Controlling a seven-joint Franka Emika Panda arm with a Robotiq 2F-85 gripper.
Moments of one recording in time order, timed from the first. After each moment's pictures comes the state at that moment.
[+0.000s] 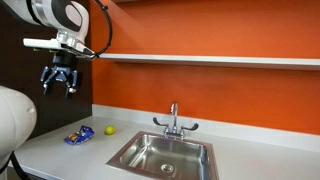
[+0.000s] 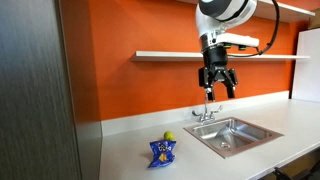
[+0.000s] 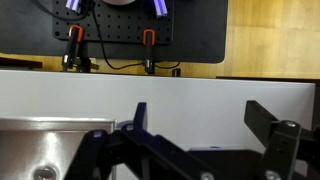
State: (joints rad) arm 0.17 -0.63 0.14 -2.55 0.18 1.67 0.11
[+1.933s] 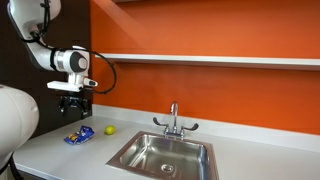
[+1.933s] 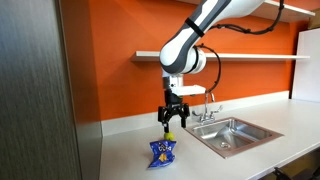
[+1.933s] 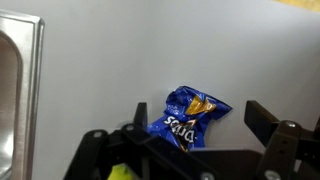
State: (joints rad) arm 0.22 -0.02 0.24 -2.38 0.11 2.26 0.10
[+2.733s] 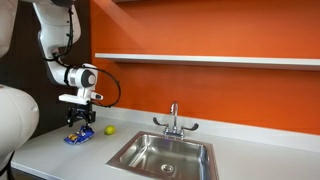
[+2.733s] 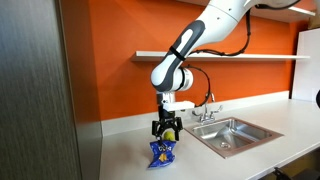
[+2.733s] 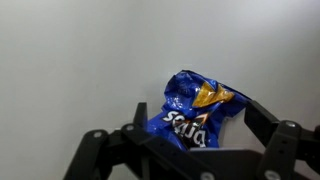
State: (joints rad) arm 0.22 0.27 0.21 -2.21 0.10 2.30 0.10
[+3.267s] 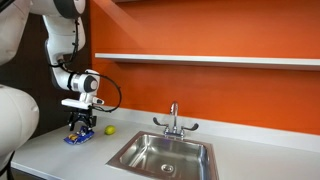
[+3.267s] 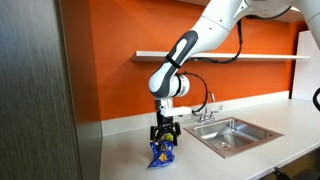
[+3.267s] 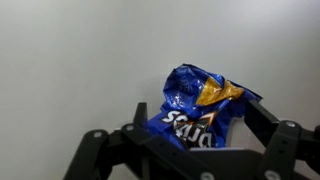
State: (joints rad) arm 0.22 0.37 0.21 -2.15 0.10 2.30 0.11
